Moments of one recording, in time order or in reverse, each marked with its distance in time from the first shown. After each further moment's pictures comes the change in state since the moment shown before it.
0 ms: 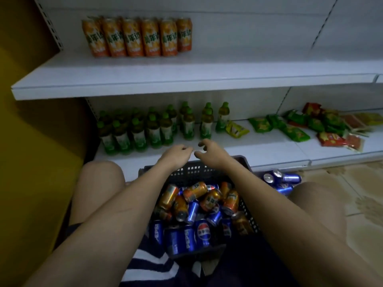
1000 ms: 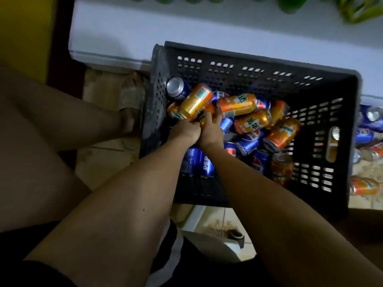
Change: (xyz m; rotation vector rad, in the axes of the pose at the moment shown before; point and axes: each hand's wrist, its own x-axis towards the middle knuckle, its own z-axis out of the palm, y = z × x) left_hand 0.064 -0.214 0.175 -0.220 -0.151 -0.683; right_hand 0.059 0.126 0.303 -0.113 -0.284 0.274
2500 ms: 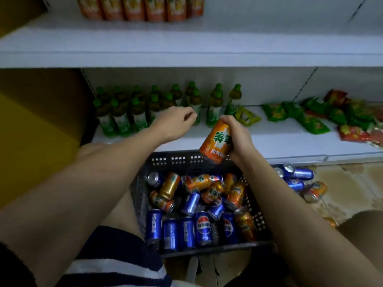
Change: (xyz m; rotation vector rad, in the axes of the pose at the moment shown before) left_hand -0.186 0.190 -0.151 0.483 0.486 1.128; right_hand -0.130 -0.037 -0.300 1.324 0.244 -0.134
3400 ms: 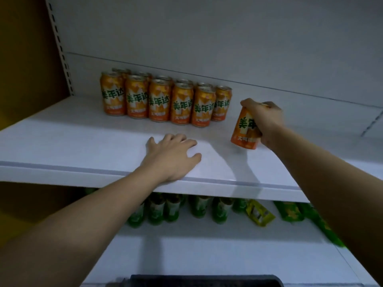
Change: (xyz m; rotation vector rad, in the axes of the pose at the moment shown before) left_hand 0.159 -0.065 -0.131 0.243 0.036 -0.132; right_hand 0.166 -0.263 0.152 -0.417 0.170 -0.505
